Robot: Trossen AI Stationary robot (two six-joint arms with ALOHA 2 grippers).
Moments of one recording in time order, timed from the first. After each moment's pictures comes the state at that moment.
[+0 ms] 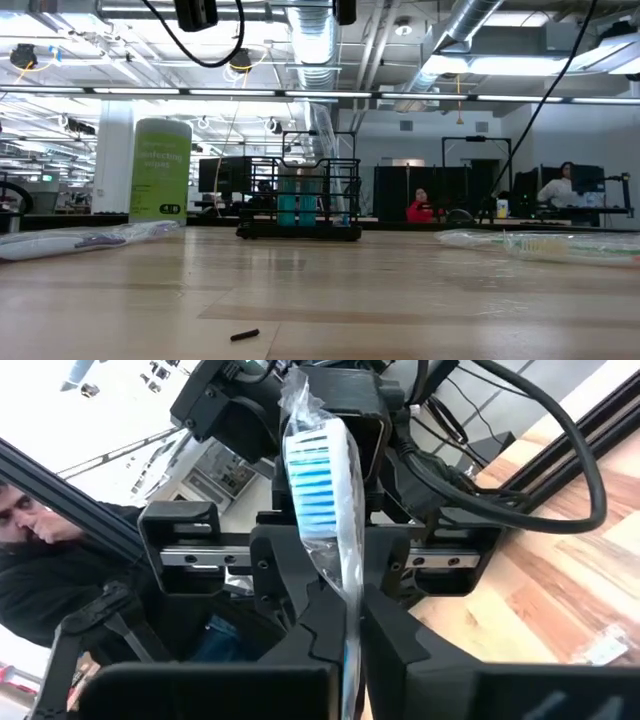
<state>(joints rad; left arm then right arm) -0.30 1.11 0.73 0.28 -0.17 -0.88 0.18 1.65 1.26 0.30 0.13 0.84</state>
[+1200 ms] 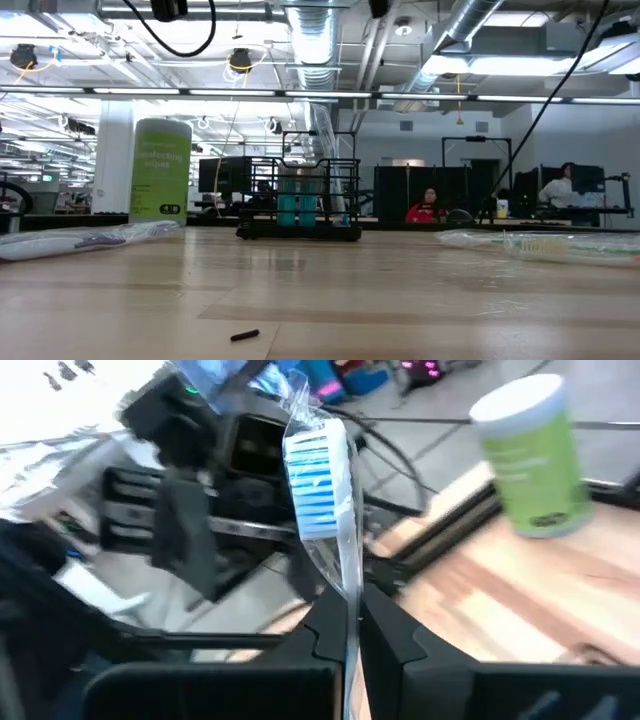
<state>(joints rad) -0.30 0.90 0.73 0.08 -0.32 -0.88 0.20 1.55 1.26 0.14 0.40 0.64</state>
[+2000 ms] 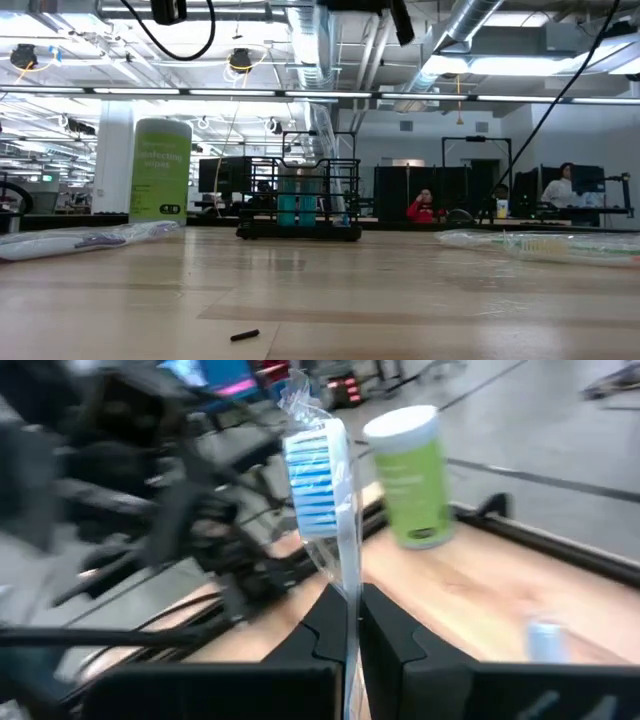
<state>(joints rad) -0.30 0.91 0.73 0.09 -0.37 -0.92 0.17 1.49 1.13 0.11 0.57 0.51</state>
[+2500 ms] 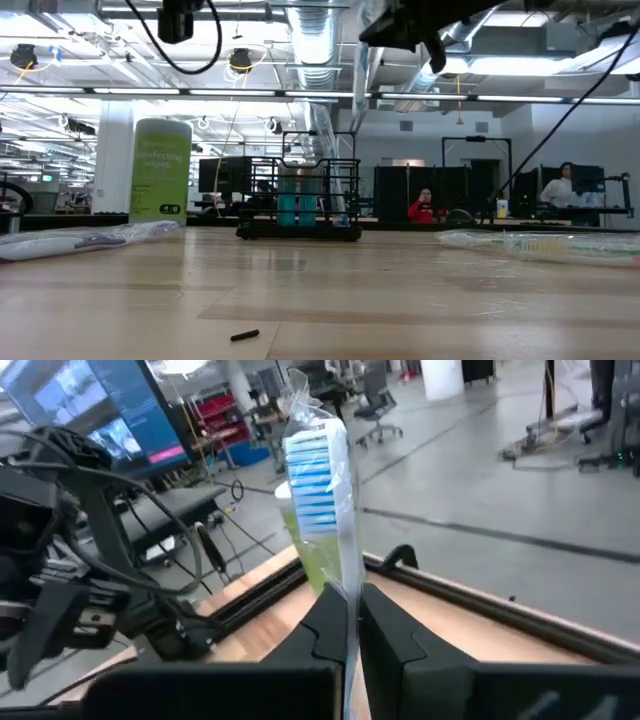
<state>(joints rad) -0.30 1.01 0.73 0.09 -0.40 -0.95 0.05 1.30 0.84 0.35 0.63 0.41</state>
